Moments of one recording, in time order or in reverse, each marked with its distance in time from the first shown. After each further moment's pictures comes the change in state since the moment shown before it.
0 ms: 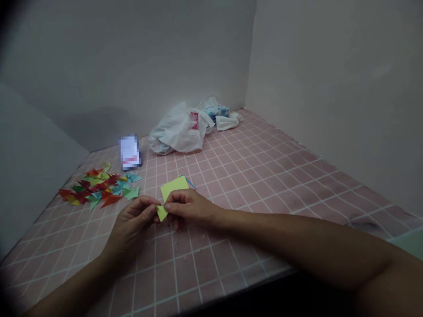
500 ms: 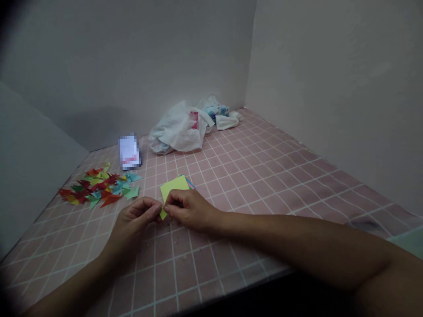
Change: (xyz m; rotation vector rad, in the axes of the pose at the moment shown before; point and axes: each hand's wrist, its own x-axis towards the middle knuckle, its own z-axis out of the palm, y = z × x) left_hand 0.001 0.002 0.000 0.230 0.030 -0.001; right_hand -0.001 0.000 0.001 -0.467 0.136 -0.167
